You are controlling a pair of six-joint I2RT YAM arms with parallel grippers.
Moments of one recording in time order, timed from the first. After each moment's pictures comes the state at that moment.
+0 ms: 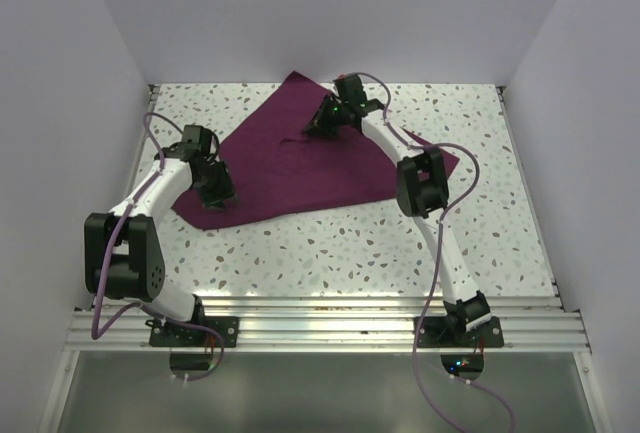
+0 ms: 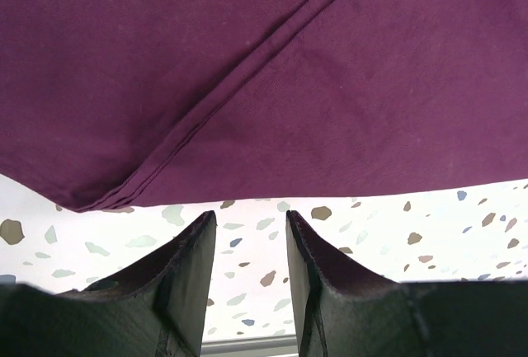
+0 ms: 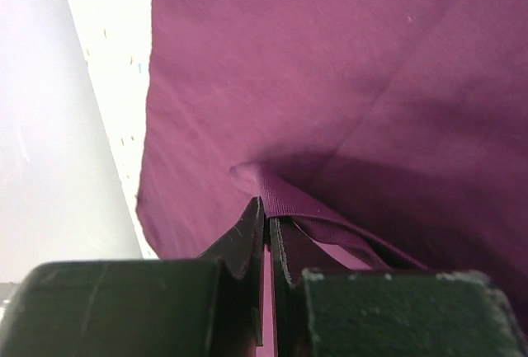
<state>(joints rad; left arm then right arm) -0.07 1.54 1.08 -0.76 0.12 -0.45 0.42 2.67 2.43 -0.50 -0.44 0.86</state>
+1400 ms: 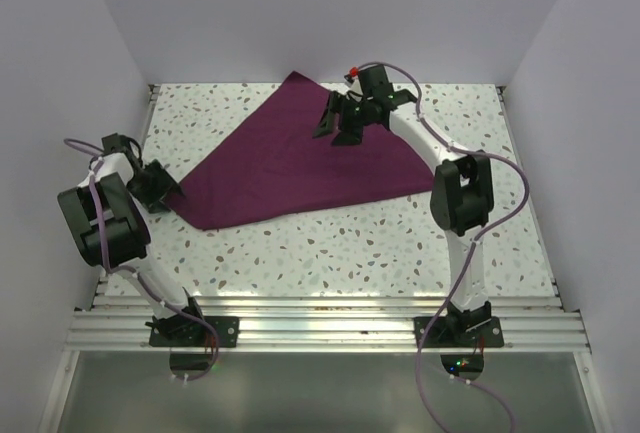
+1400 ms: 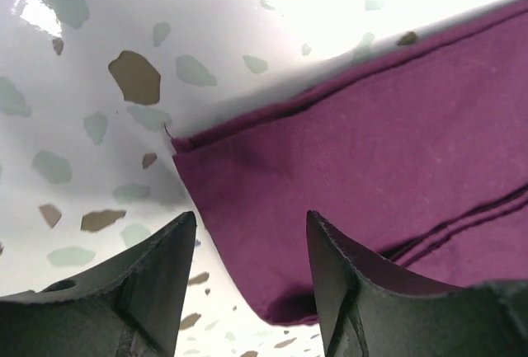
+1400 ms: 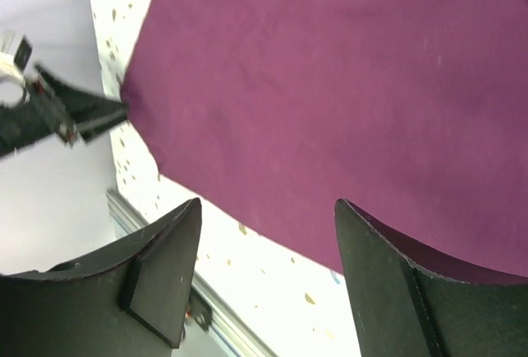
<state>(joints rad) 0.46 1.81 1.19 -0.68 0.24 -0.35 0.40 2.19 1.98 -0.64 -0.50 0.61</state>
